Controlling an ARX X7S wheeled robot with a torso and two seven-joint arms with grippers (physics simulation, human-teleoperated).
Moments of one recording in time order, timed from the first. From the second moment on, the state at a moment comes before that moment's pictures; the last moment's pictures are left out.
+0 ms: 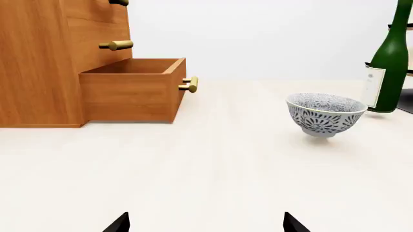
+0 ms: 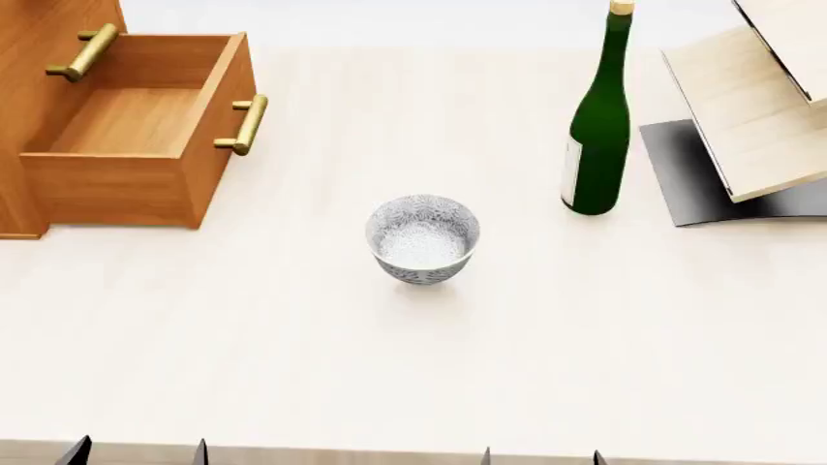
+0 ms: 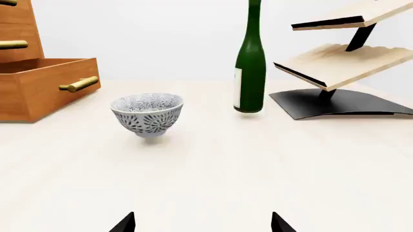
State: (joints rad) left arm 0.00 0.00 0.00 0.00 0.00 0.00 0.00; right arm 0.00 0.00 0.00 0.00 0.00 0.00 0.00
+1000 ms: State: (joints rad) left arm 0.09 -0.11 0.09 0.30 -0.07 -0.06 -0.12; right arm -0.10 0.11 -0.12 -0.40 -0.01 0.14 0.14
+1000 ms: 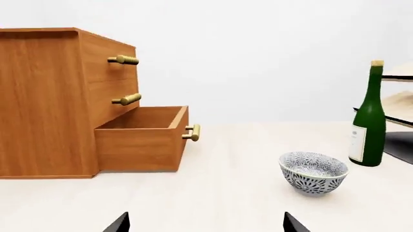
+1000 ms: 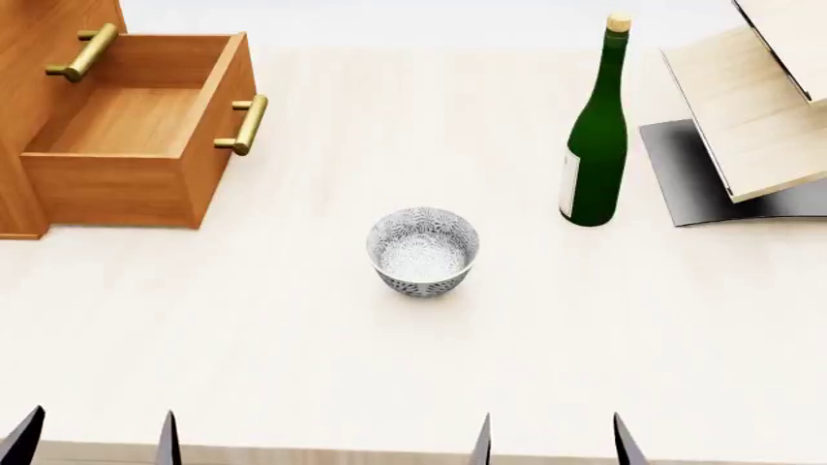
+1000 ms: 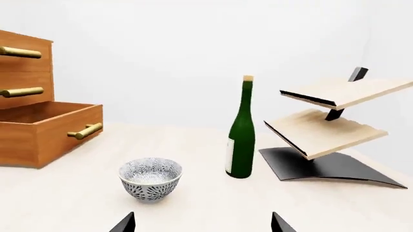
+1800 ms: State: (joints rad) left arm 0.25 -0.18 0.09 0.71 -0.12 0.02 -0.15; right arm -0.24 0.19 -0.23 -0.87 -0.20 0.16 0.25
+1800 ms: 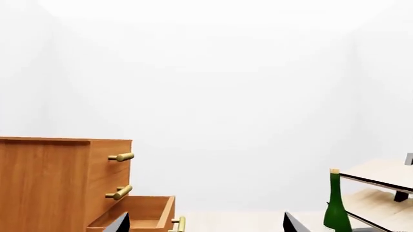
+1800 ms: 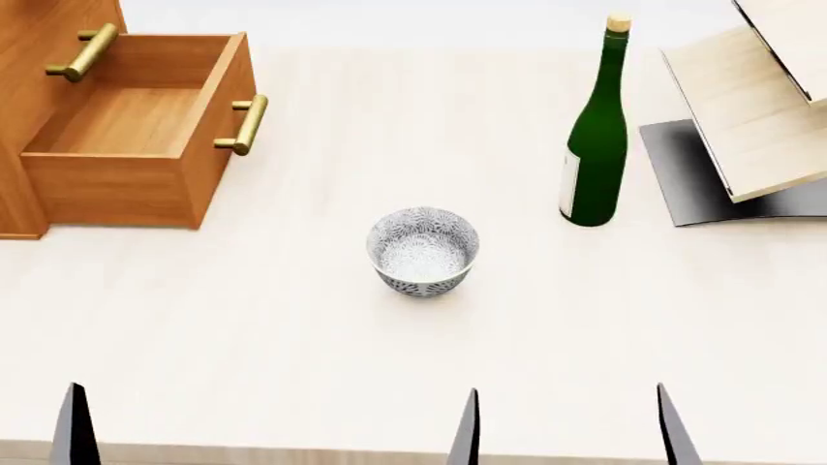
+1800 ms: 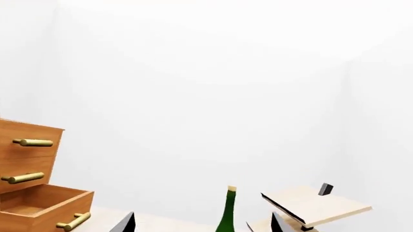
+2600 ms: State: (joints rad) left arm 0.26 -0.22 0.11 0.72 -0.13 0.06 -0.17; right arm -0.22 0.22 -0.26 -0.85 -0.22 0.16 0.28
